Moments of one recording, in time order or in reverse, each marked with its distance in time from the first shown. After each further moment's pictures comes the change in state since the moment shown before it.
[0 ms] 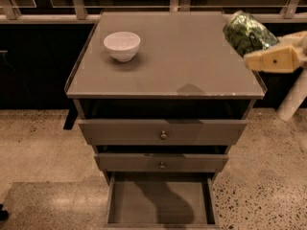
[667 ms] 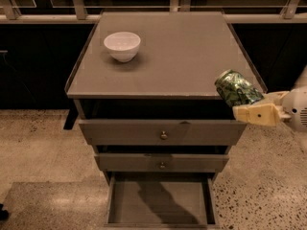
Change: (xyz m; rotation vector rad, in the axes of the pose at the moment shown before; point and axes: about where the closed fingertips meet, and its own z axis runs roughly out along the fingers) arm 0.114 0.031 0.022 -0.028 0.096 0.162
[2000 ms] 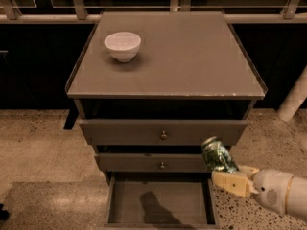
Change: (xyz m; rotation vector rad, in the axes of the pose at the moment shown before) arm 0.172 0.042 0.066 -0.118 -0.046 0.318
